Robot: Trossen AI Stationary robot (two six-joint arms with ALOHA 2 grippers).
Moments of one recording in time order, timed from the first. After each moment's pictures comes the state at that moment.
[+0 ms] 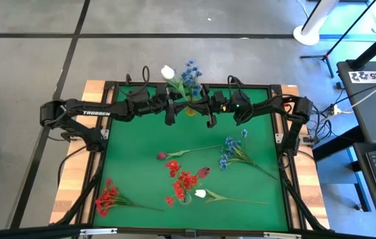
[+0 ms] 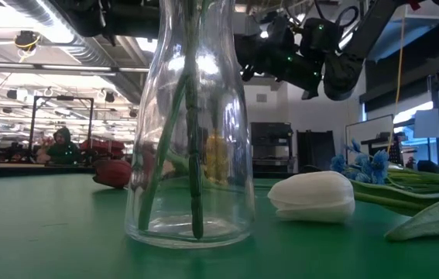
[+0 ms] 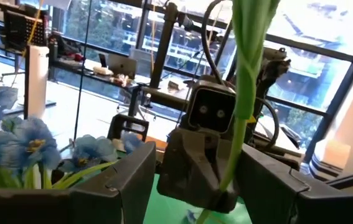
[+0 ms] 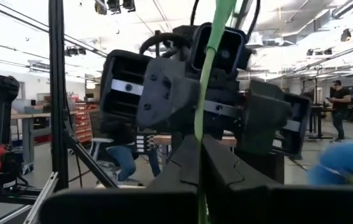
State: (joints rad) left arm 0.30 1.38 0.79 0.64 0.02 -0.25; right arm -0.39 1.83 0.83 1.45 -0.56 0.22
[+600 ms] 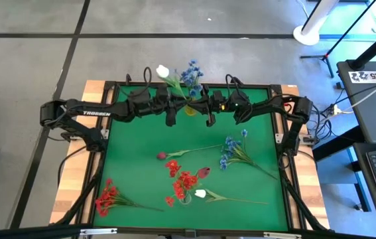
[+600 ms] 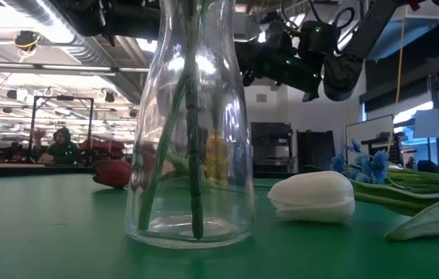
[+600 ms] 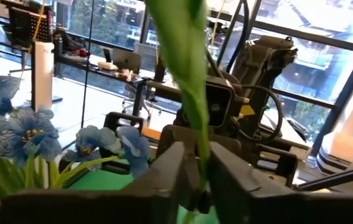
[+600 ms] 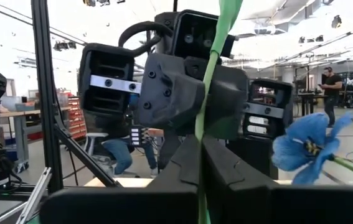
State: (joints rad) left arm 0.29 1.38 0.79 0.61 -0.01 -0.23; right arm -0.39 1.83 0.83 1.41 -0.55 0.23
